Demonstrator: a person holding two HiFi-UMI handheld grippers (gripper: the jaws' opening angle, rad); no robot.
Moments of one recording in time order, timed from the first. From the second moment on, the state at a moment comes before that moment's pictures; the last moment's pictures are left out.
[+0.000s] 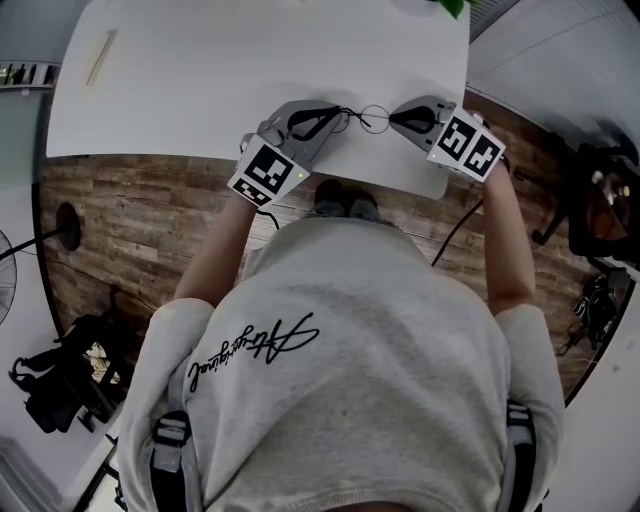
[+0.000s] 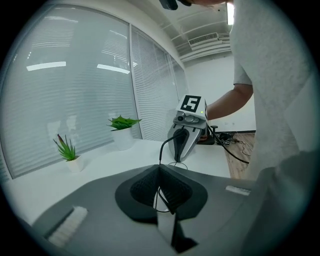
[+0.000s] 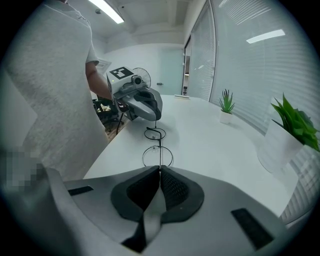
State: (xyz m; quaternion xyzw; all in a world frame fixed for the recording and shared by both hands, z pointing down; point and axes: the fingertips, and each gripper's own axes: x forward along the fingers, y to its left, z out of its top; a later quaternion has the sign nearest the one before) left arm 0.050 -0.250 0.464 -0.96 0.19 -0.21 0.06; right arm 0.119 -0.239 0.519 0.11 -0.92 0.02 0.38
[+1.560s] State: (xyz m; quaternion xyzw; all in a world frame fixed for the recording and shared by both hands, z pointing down) left arm 0.078 -0.251 0.508 -0.88 0.06 -0.43 0.21; right arm 0.117 -0.237 0.519 0.12 -0.92 0.01 0.38
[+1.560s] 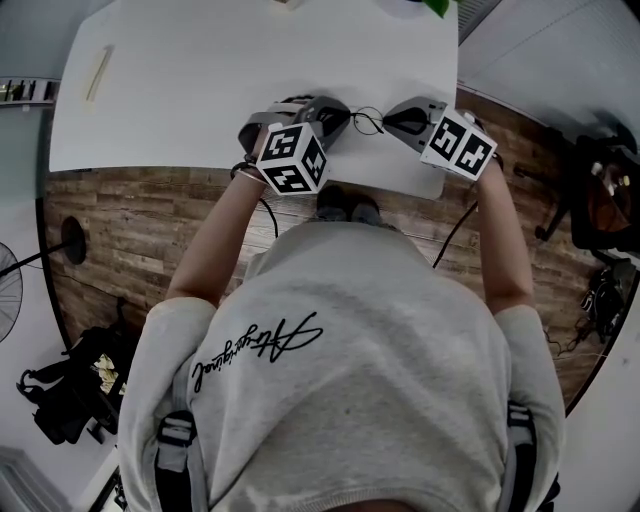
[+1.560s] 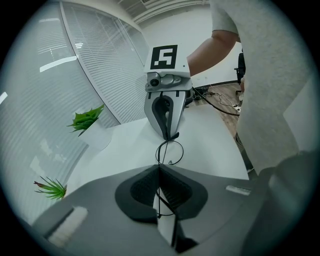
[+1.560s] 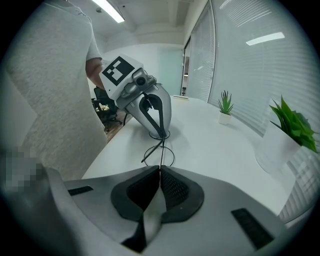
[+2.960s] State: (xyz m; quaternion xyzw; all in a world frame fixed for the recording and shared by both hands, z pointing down) left arm 0.038 -0.273 0.431 -0.95 0.24 -0.21 0.05; right arm 0.125 -0.251 0.437 0.32 -0.92 0.01 0.23
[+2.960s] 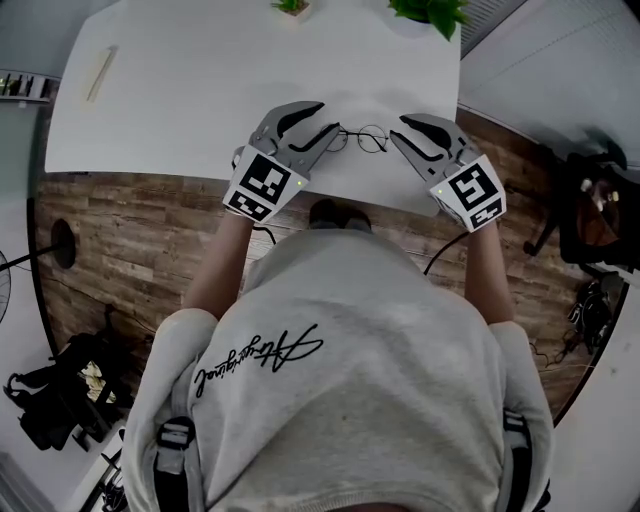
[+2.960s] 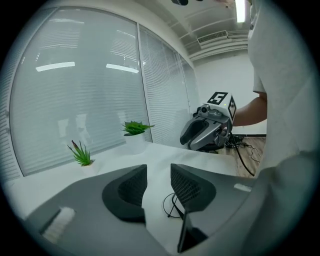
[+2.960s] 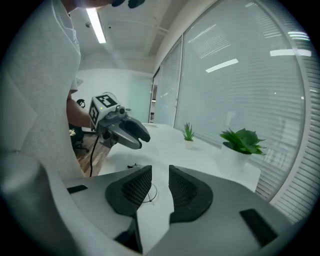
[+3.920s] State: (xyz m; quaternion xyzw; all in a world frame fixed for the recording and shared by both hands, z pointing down) left arm 0.025 -0.264 0.288 -0.95 0.28 -0.07 0.10; right arm 0.114 -0.251 0.279 0.44 -0.90 -0.04 0.03
